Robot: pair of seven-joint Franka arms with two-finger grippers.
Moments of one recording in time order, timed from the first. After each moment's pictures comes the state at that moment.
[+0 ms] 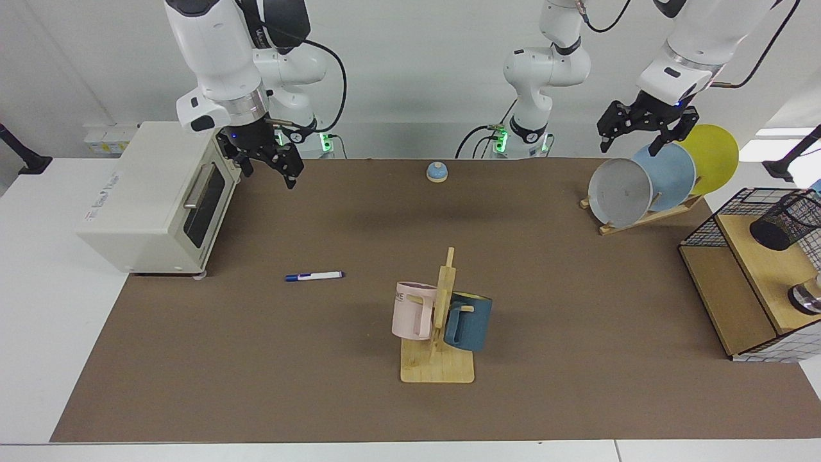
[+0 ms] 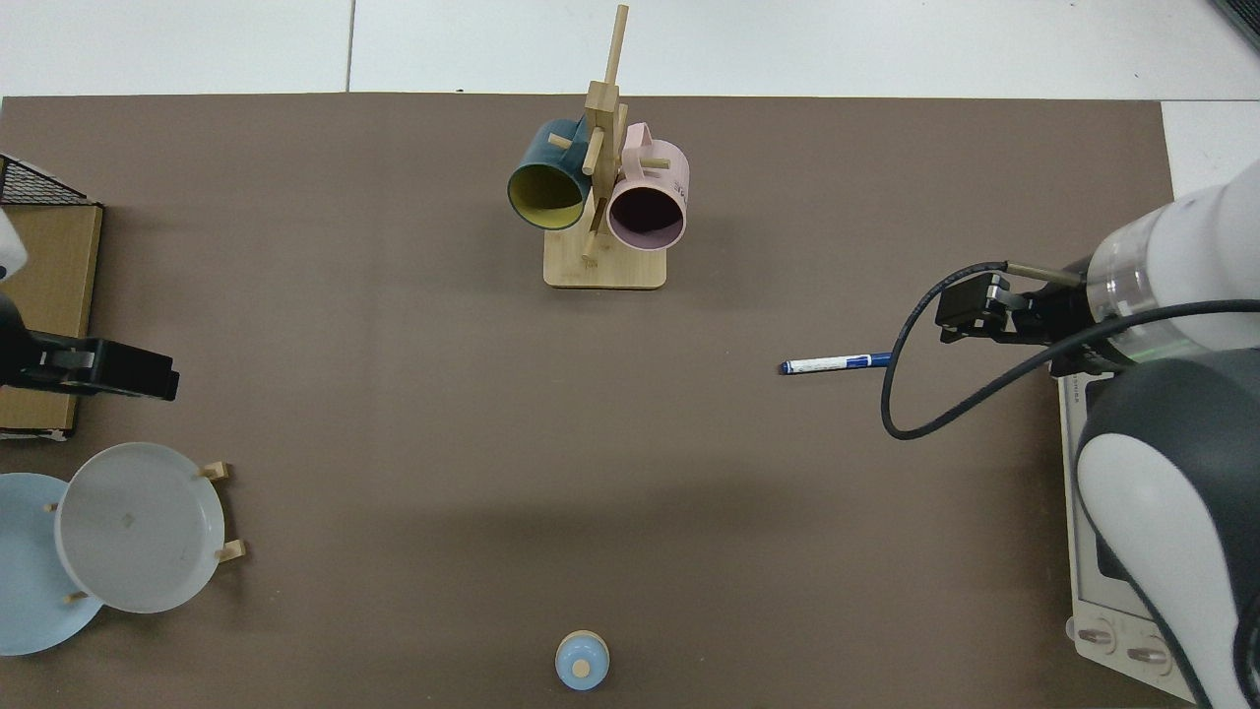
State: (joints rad) left arm -0.05 -0.04 0.00 -1.53 -0.02 1.45 0.08; right arm 0.07 0.01 0.10 -1.63 -0.01 1.62 0.56
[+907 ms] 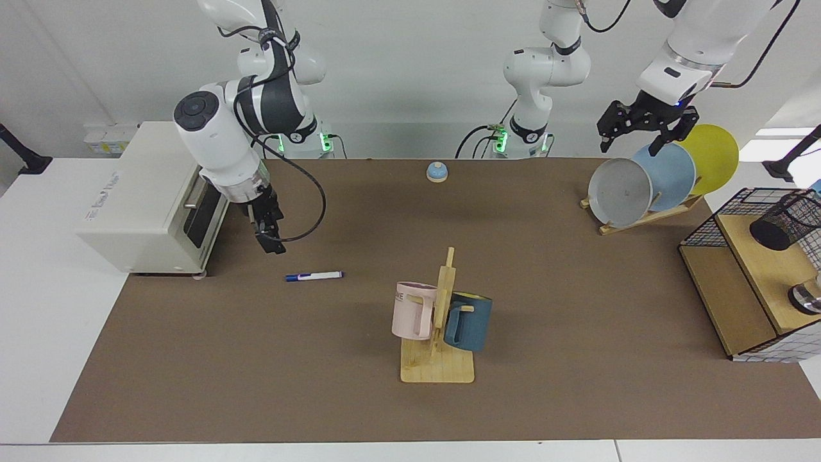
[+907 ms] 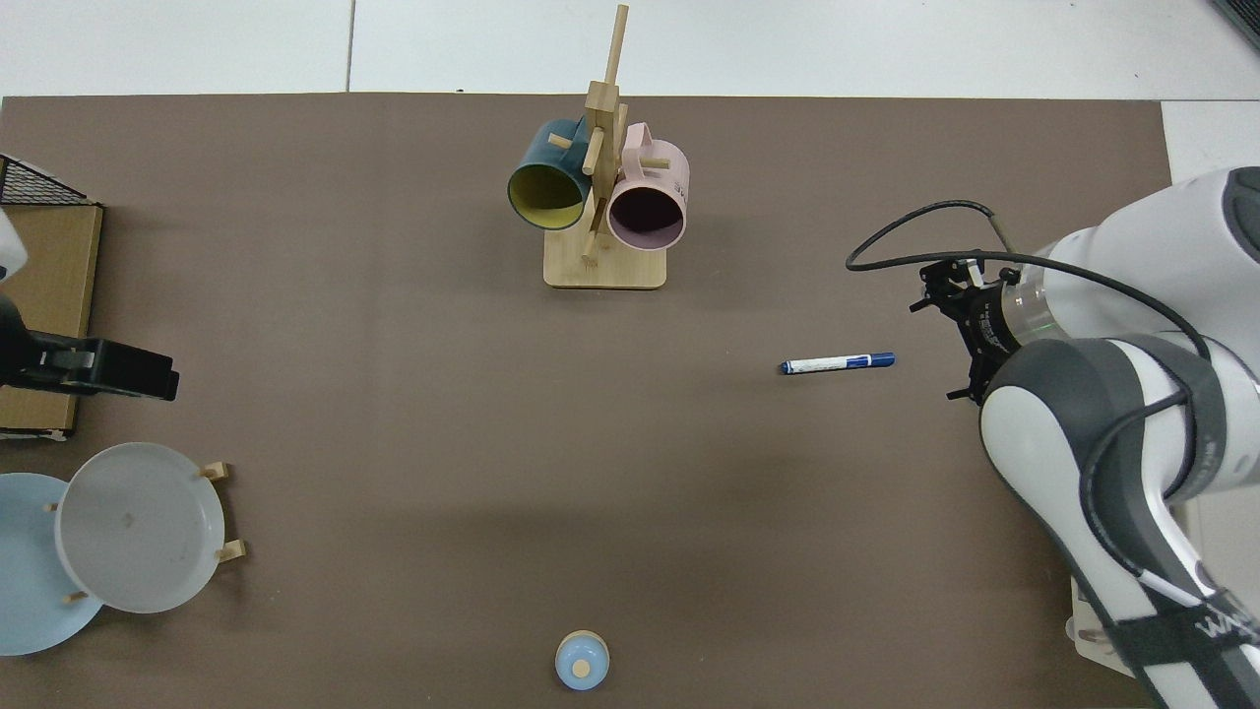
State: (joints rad) left arm -0.05 -0.04 0.00 -1.53 -0.02 1.45 0.08; right arm 0.00 0.10 0.09 -1.92 0.11 2.01 1.45
